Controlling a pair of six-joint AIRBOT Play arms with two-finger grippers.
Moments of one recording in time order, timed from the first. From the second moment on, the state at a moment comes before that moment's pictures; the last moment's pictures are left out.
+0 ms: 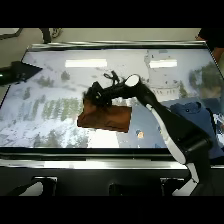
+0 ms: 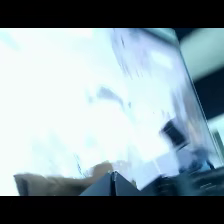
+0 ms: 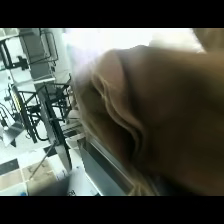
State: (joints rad) left arm 0.31 -1.17 1.39 0.54 -1.18 -1.16; right arm 0.47 -1.85 1.70 -0.44 1.01 1.77
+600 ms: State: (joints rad) left arm 0.37 -1.07 1.35 0.63 -1.24 -1.15; right arm 0.19 -1.79 1.62 -1.11 1.45 1.87
